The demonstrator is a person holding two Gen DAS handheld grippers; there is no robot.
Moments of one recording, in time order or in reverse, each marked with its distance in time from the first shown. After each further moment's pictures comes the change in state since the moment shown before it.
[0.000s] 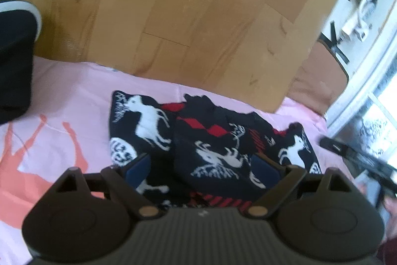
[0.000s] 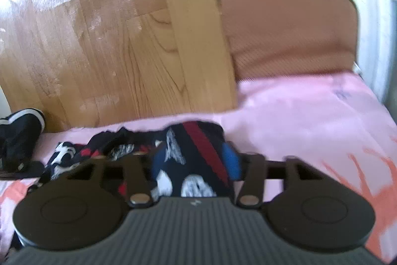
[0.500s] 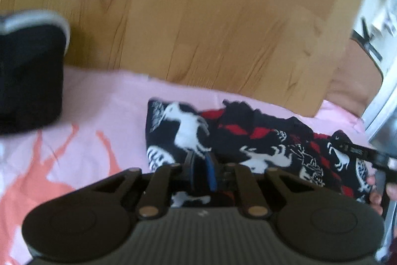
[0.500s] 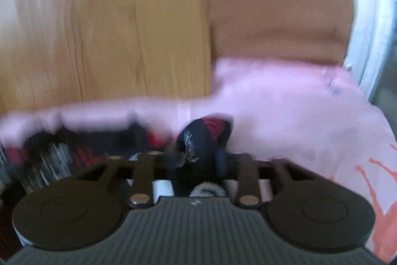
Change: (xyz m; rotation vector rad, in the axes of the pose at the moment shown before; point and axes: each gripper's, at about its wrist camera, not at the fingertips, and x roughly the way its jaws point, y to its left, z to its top) left arm 0.006 0.016 0.001 -0.030 -0.034 0.169; right arm 0.070 -0.003 -0.004 -0.066 0.111 -0.249
